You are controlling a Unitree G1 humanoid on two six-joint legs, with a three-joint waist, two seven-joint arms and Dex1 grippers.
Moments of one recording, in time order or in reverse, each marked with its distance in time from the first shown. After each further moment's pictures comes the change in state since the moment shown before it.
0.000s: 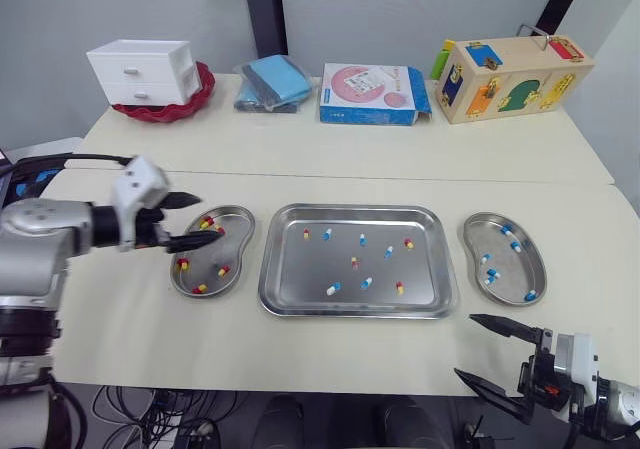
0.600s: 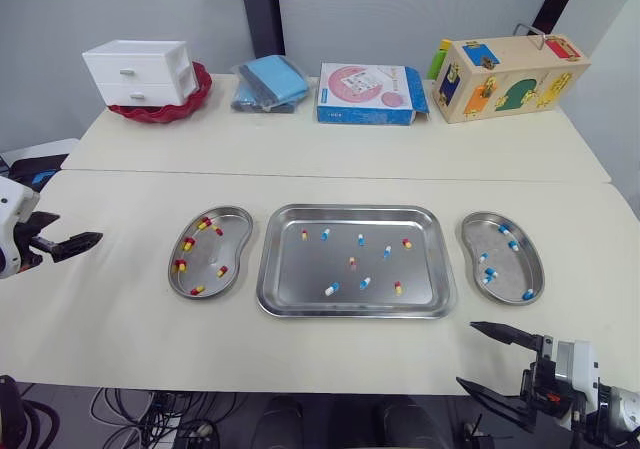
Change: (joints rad) left arm -0.045 0.184 0.191 0.814 0.155 -0.316 0.172; right arm 0.018 0.000 0.003 0.047 -0.010 -0.035 0.046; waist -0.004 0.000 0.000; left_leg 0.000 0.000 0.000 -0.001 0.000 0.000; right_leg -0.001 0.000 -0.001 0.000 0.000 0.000
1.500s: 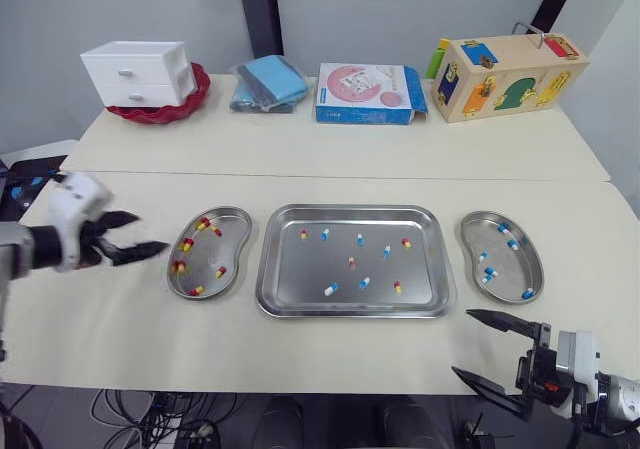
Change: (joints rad) left arm 0.154 0.004 0.009 -0.487 -0.135 0.314 -0.105; right arm -0.041 -0.015 0.002 -0.059 0.023 0.024 -0.028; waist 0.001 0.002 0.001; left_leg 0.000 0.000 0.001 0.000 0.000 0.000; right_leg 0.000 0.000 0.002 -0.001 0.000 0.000
